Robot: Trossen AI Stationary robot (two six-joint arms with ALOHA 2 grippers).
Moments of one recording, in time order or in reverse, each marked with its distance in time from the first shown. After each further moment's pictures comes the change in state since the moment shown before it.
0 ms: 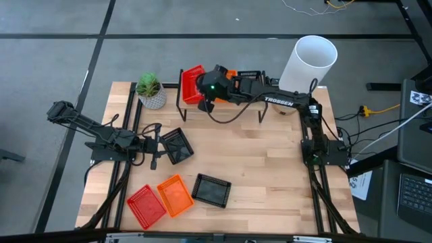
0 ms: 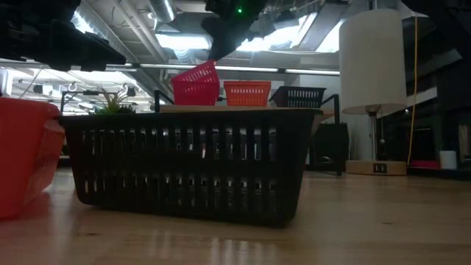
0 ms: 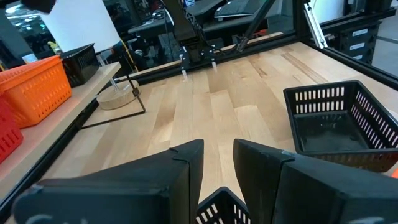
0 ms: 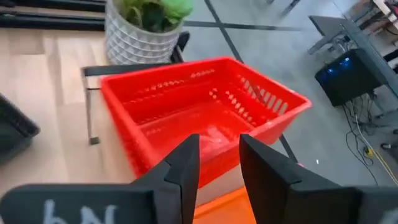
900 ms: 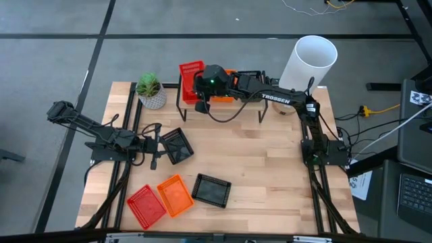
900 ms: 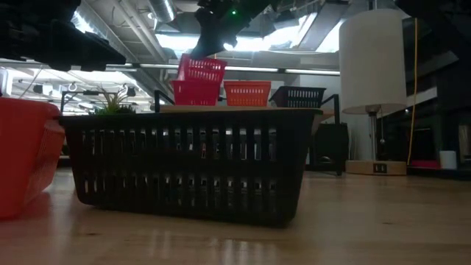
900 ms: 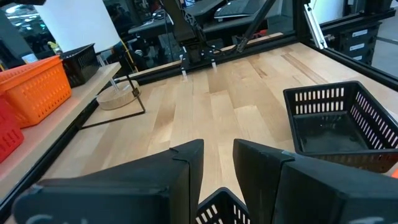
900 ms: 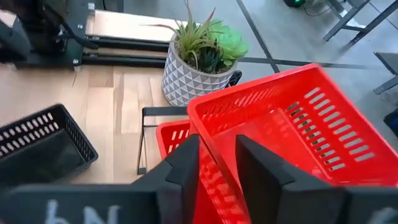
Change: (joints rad) left arm 0.000 0.000 0.000 0.000 0.000 -0.002; right arm -0.040 0.033 0.000 0.133 -0.306 -0.053
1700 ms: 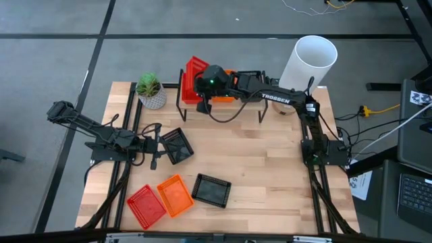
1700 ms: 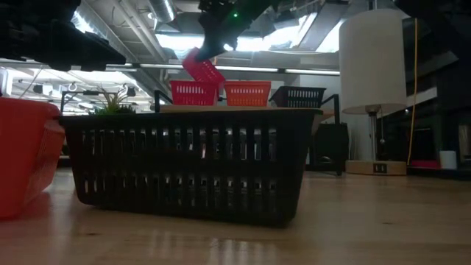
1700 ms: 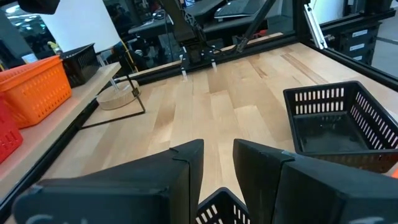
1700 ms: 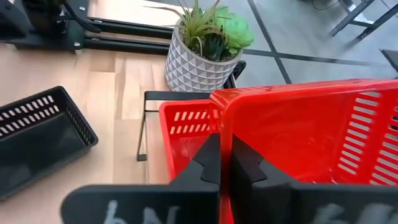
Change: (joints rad) left arm 0.000 0.000 0.000 0.000 0.000 -0.001; right arm -0.001 0.002 0.000 -0.040 0.000 -0.041
